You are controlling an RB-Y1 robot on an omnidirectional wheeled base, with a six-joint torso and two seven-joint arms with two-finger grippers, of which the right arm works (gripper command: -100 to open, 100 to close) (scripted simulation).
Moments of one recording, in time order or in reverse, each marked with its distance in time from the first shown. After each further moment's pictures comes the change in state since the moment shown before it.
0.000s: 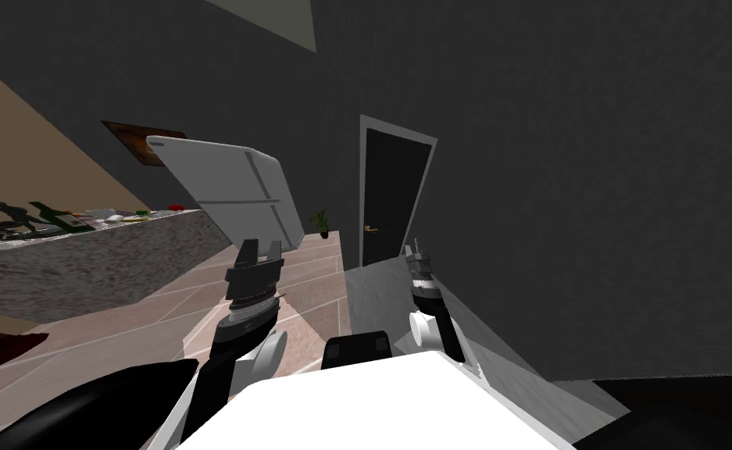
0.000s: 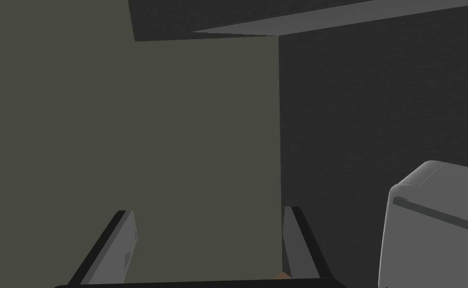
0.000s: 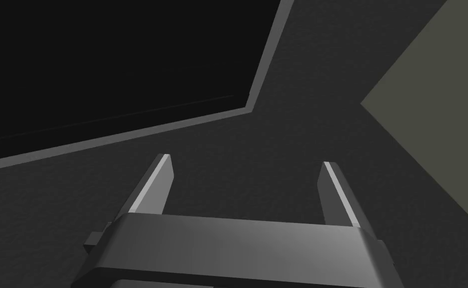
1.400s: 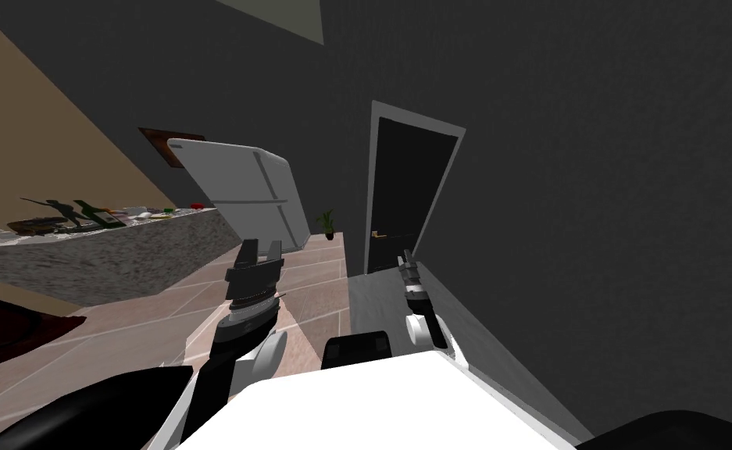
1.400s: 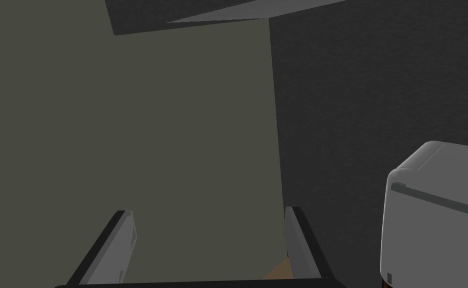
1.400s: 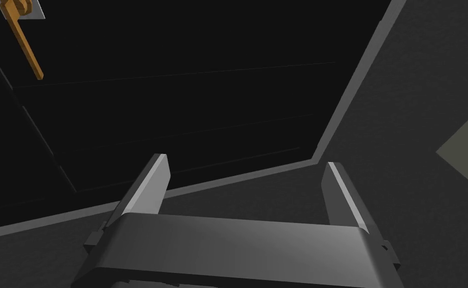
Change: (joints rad) arm -0.083 -0.083 -0.016 0.327 -0.036 -0.110 -0.044
